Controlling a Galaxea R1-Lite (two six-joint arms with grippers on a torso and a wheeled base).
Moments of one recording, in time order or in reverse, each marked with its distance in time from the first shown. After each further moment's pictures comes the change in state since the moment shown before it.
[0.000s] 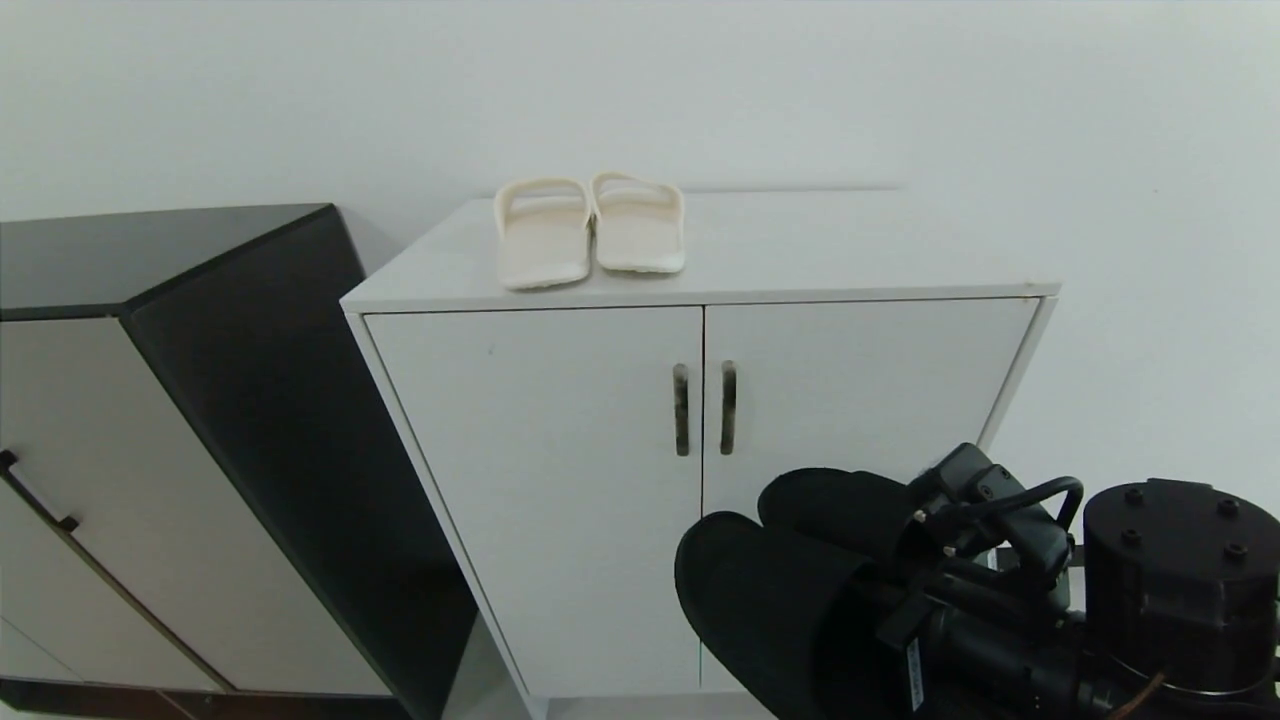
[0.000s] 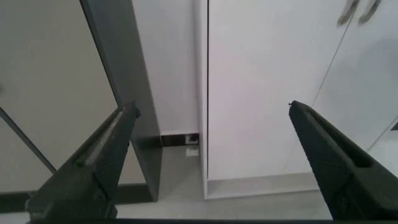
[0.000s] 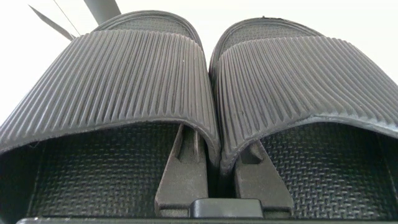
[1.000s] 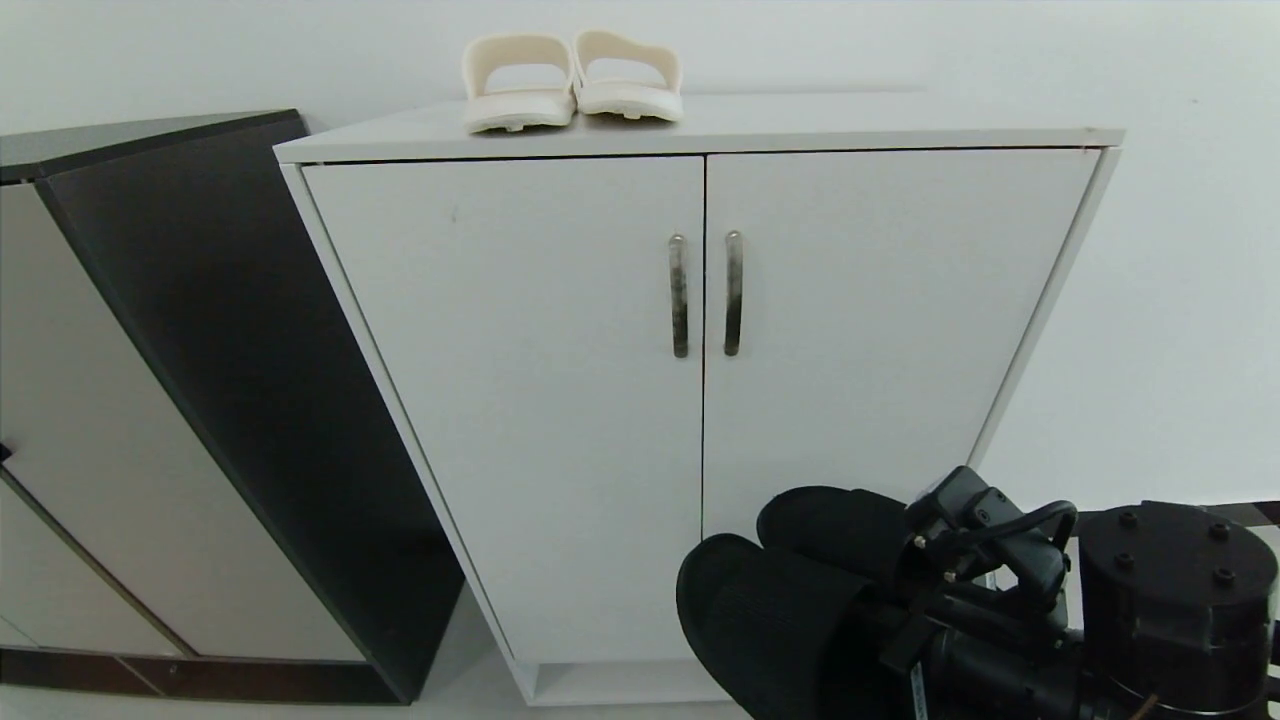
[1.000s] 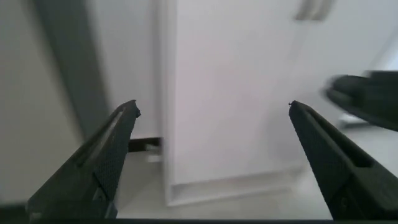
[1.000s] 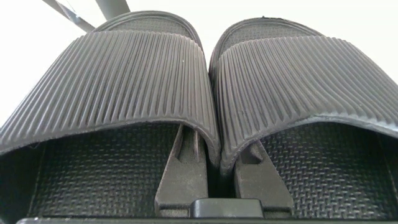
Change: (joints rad) left arm -0.014 0.273 -0.230 -0.042 -0.208 -0.107; right arm -0.001 0.016 0.049 -0.044 0.032 0.000
